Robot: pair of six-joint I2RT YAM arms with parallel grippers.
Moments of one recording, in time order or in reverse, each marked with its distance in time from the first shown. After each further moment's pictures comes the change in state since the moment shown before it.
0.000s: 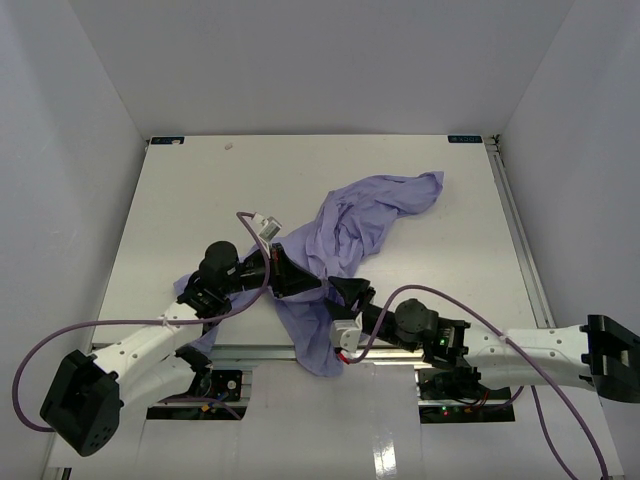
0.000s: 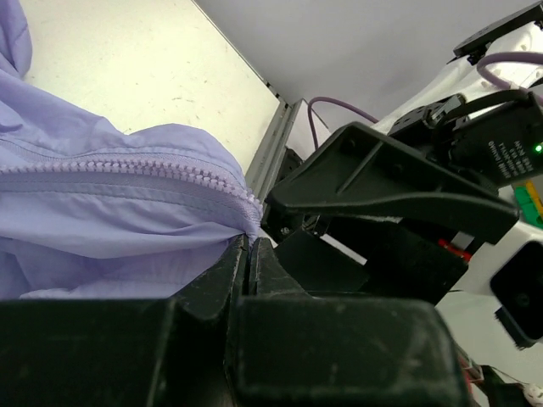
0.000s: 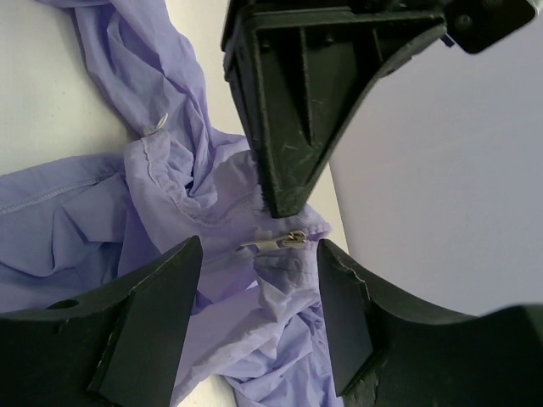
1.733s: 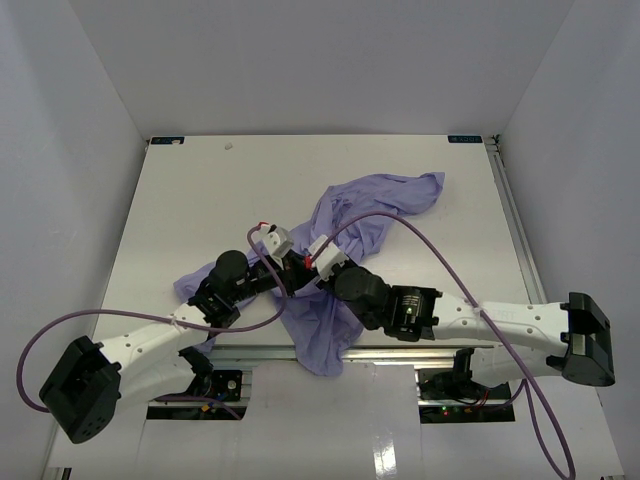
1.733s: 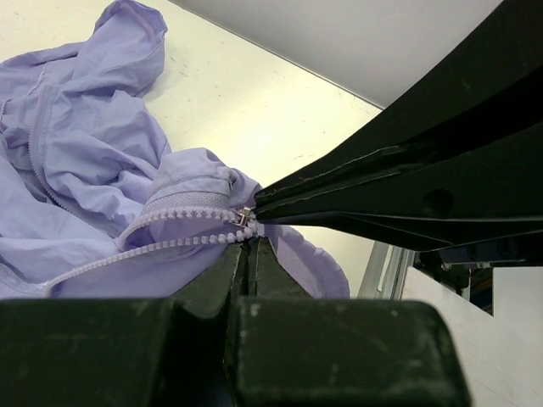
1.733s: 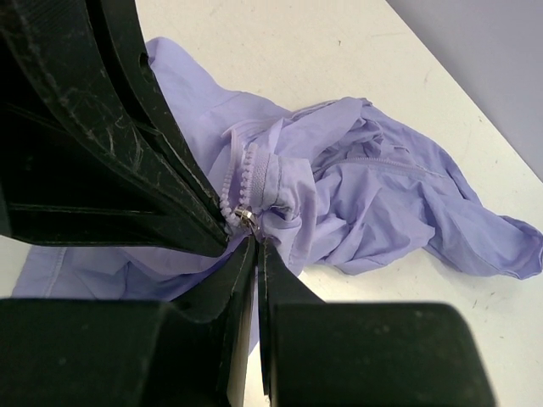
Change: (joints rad) left arm -0.137 0.048 -0.032 0.127 -0.319 0.474; right arm -0.020 0.300 0.535 -0.597 0.529 0.827
